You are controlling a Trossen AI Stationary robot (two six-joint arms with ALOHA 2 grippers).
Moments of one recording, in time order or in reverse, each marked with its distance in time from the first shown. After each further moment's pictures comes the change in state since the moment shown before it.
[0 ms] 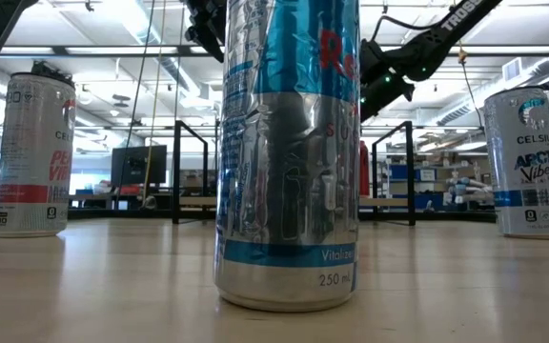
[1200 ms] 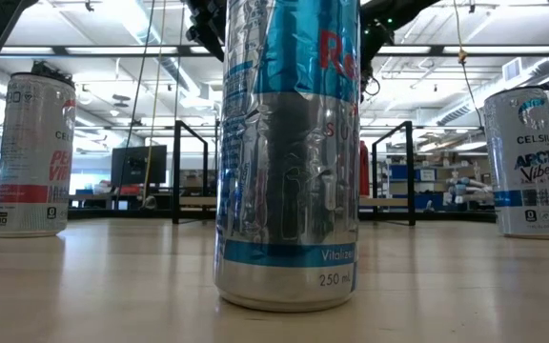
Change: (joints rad) left arm 0.000 0.000 0.000 0.017 0.000 0.003; right arm 0.004 0.128 0.635 -0.776 0.128 0.202
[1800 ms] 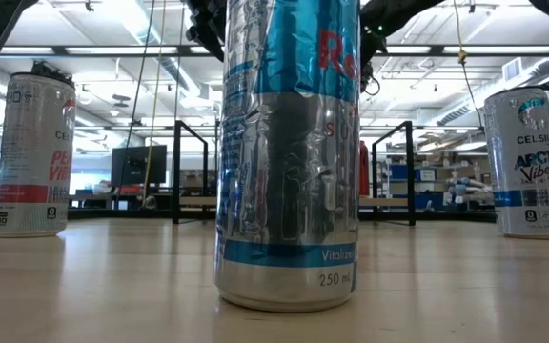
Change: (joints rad) left arm 0.000 0.000 0.000 -0.001 0.000 -0.006; right arm 0.027 0.056 0.016 -0.047 -0.031 0.042
